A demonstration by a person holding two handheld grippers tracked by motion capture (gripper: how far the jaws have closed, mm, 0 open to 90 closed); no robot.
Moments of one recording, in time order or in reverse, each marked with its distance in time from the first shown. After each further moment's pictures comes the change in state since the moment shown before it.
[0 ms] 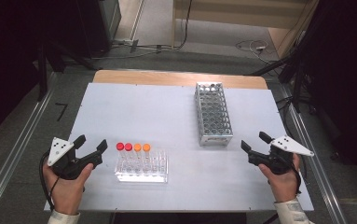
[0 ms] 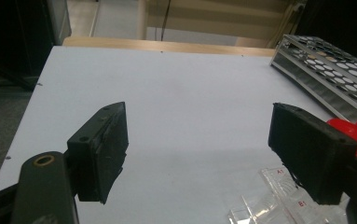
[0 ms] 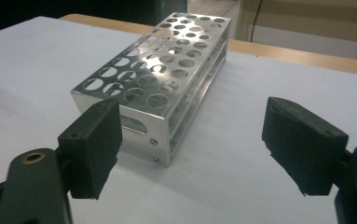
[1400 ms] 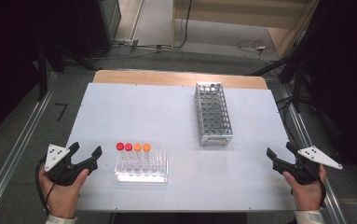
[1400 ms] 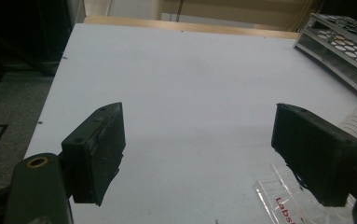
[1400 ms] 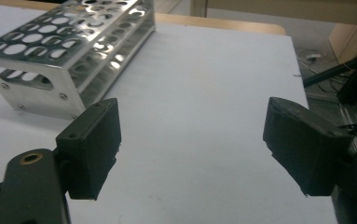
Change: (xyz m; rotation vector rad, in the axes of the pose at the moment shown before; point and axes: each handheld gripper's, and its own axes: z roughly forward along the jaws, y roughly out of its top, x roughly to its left) left arm 0.014 -0.018 -0.006 0.046 0.054 -0.010; right arm -0.055 -0.035 -0.038 0.034 -0.161 0.069
